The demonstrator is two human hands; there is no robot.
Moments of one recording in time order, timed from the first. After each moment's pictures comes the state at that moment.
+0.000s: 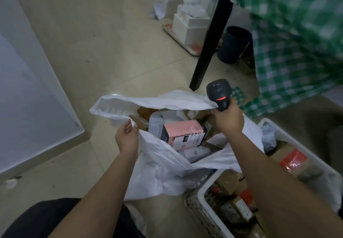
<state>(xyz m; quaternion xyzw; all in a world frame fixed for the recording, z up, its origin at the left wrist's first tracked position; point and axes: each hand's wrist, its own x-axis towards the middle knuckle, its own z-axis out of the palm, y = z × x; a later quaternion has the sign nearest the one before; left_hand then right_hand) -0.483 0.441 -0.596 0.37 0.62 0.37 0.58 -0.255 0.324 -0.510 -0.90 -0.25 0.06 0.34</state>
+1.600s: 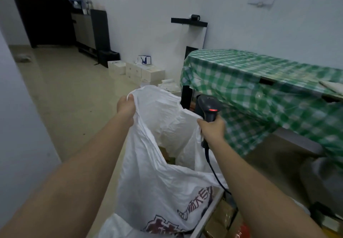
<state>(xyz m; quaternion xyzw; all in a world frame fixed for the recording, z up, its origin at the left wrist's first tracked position) -0.424 0.522 -0.294 0.54 0.45 0.44 0.56 -0.276 0.318 -0.314 -0.75 -0.17 0.08 0.64</state>
